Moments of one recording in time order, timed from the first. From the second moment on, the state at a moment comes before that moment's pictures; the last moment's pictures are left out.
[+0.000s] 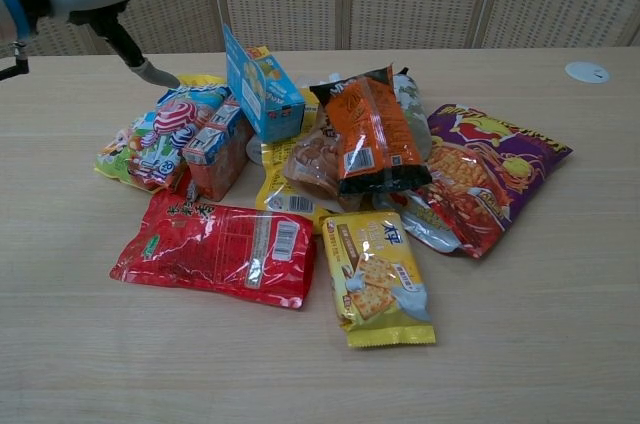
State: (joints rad) left arm -0.77 -1.42 -0.26 -1.33 1.50 0.89 0.29; right arm 0.07 -1.12 0.11 -1.70 -1.48 1.55 -0.14
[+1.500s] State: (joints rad) left arm -0.98 -1.40 -0.36 -1.42 1.24 0.93 0.55; right arm 0.07 -1.10 0.13 -1.70 -1.44 1.52 -0.04
